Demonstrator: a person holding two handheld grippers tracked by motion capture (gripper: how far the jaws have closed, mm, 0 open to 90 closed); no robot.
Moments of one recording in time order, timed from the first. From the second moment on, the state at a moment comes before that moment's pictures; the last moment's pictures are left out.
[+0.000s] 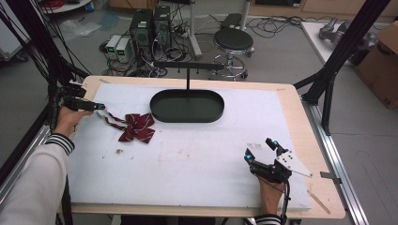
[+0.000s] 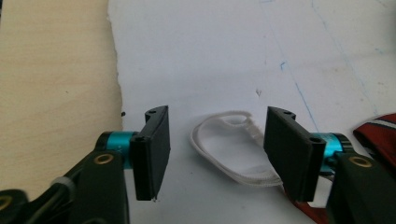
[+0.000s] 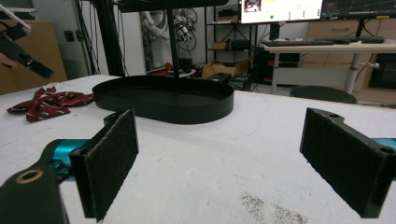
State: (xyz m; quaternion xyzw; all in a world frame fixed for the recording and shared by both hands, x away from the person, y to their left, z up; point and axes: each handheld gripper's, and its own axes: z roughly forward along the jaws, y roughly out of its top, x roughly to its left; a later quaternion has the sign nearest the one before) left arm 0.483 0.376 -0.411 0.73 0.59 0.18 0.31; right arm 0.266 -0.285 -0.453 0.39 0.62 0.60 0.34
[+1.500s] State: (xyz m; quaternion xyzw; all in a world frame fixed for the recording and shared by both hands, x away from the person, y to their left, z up) left arm 0.493 0.365 -0.419 0.73 0.63 0.14 0.23; right arm 0.266 -0.285 -0.453 0.39 0.62 0.60 0.34
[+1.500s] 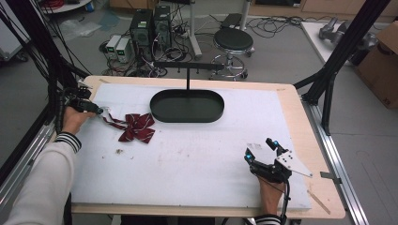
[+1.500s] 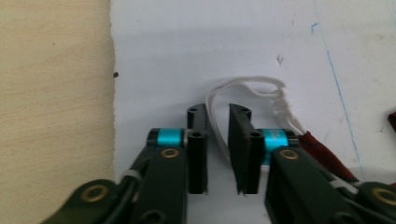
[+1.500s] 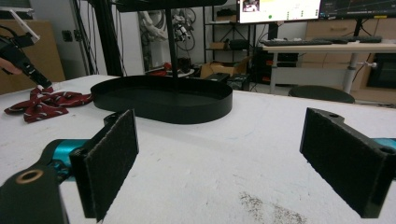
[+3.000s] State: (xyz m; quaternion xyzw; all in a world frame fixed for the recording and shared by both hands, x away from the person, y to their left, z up) left arm 0.440 0.325 -0.337 0.71 0.48 0.23 0.46; right arm 0.266 -0.284 -0.453 0.39 0.62 0.59 0.34
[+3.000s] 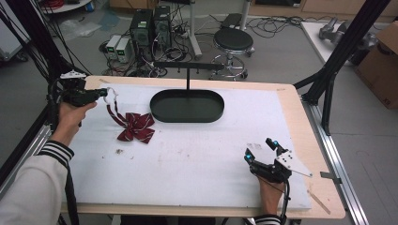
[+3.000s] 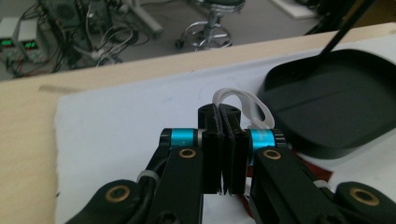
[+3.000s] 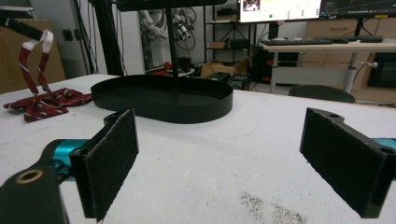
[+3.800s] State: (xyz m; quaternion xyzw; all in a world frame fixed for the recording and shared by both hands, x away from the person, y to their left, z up) left arm 0.432 0.252 -0.264 0.73 0.38 0.25 0.51; right arm 0.266 -0.284 -0.453 0.39 0.62 0.59 0.34
